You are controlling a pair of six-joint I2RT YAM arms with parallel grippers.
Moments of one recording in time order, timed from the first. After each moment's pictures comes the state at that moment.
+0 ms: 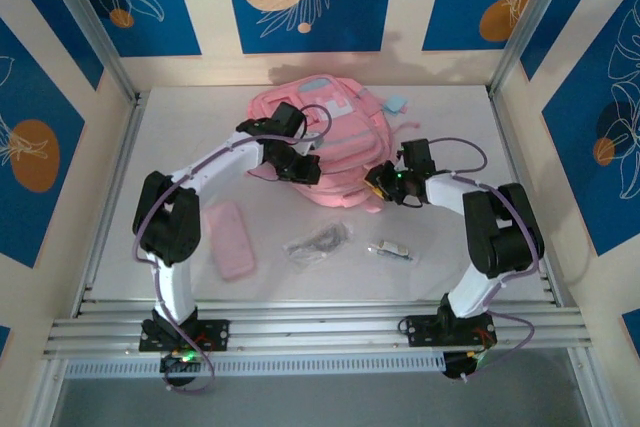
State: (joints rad) left arm -0.58 1.91 1.60 -0.84 0.43 -0.26; right arm 0.22 1.69 0.85 -0.07 -0.46 0.93
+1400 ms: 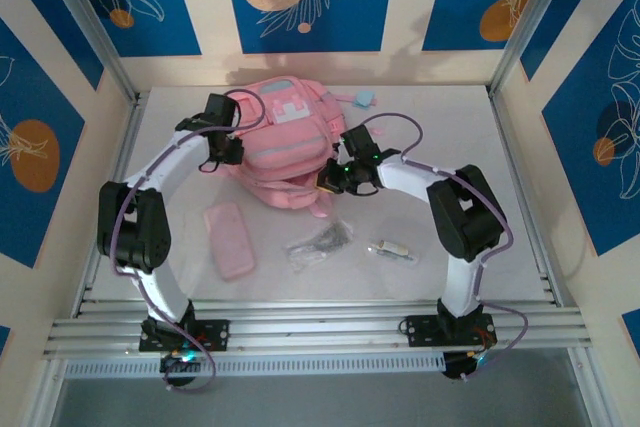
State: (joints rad) left arm -0.25 1.77 1.42 -0.73 -0.16 -0.10; right arm 0.52 1.88 1.21 -0.28 -0.49 0.76
